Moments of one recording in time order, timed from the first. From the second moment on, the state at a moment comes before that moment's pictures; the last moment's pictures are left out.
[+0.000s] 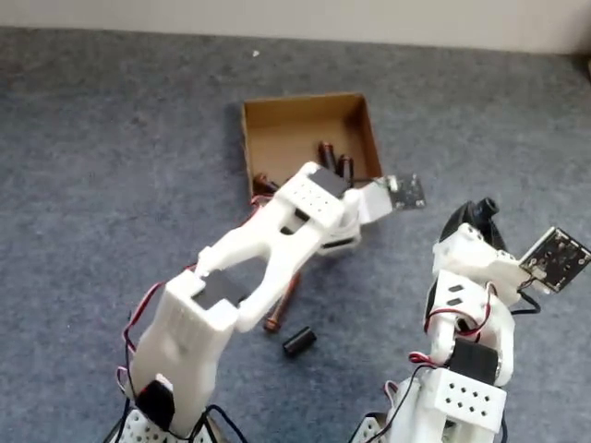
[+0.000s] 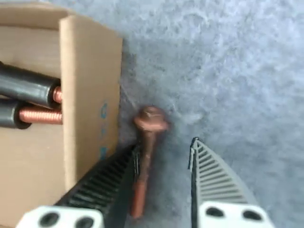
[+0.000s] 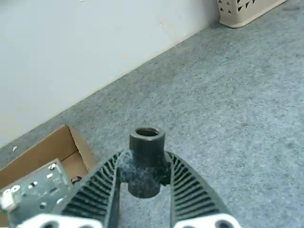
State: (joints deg) left arm 29.4 37.7 -16.0 65.9 -35.0; right arm 13.0 -78.2 78.7 24.5 -19.7
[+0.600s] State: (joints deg) left arm 32.4 40.1 -23.2 82.3 -37.1; right arm 13.0 -78.2 78.7 24.5 -19.7
